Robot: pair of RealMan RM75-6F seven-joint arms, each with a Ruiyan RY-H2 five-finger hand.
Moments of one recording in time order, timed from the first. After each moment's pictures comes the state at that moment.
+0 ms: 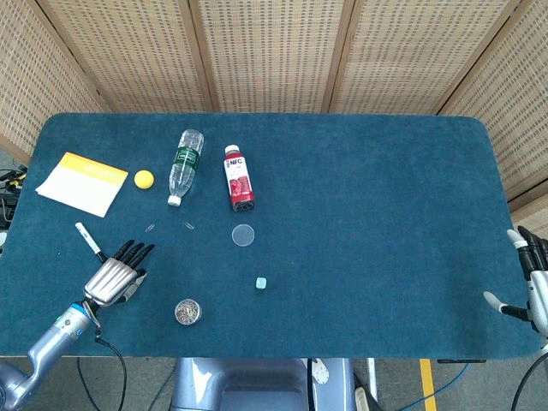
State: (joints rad) left arm -0.44 -1.57 0.15 -0.88 1.69 1.16 -0.05; right arm 0.08 -1.02 0.11 -1.58 -1.44 1.46 0.17
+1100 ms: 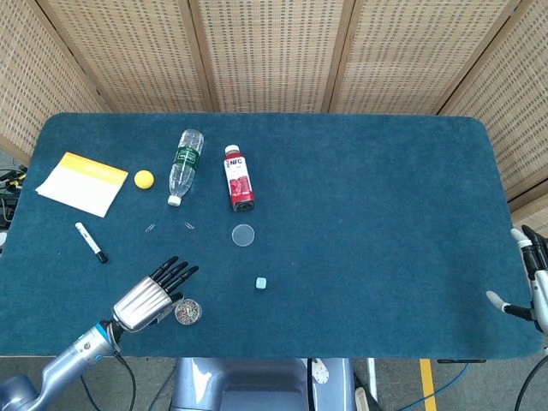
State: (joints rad) left arm -0.48 -1.42 0.18 -1.35 1.84 1.25 0.21; right arm 0.08 -1.02 0.12 -1.57 -1.44 1.46 0.20
